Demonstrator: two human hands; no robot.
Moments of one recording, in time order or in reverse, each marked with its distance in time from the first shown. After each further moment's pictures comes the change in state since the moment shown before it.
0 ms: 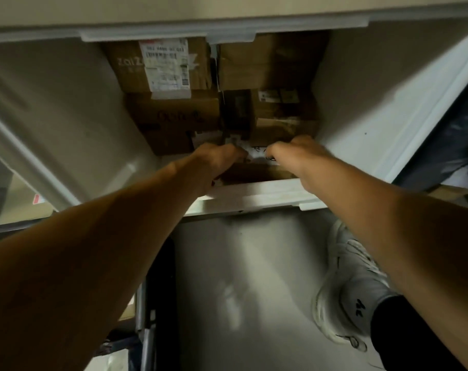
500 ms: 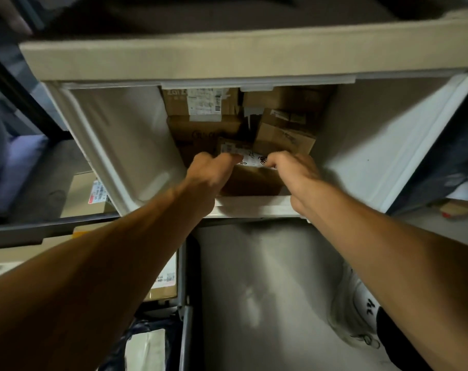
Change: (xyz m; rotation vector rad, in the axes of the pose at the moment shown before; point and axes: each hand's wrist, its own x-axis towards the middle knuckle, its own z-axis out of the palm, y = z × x) left_hand -0.062 -0.018 -0.043 -0.356 0.206 0.099; right_hand -0.058 -0.026 0.031 0.518 0.007 0.010
